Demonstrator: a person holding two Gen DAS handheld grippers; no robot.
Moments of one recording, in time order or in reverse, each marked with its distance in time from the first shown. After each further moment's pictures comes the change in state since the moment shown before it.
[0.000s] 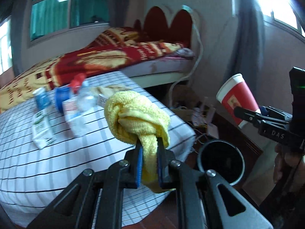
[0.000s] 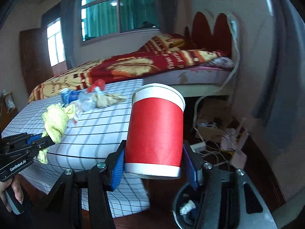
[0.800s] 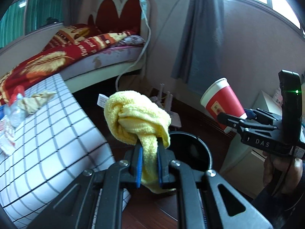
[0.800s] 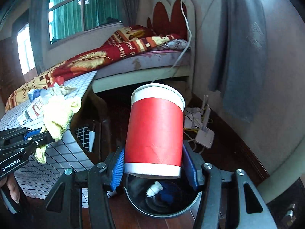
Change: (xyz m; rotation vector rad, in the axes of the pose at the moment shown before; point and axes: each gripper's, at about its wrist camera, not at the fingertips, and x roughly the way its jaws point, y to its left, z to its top) left arm 0.043 -0.124 0.001 0.154 0.070 -0.252; right arm -0.040 -0.111 -0.063 0.127 0.064 -0.201
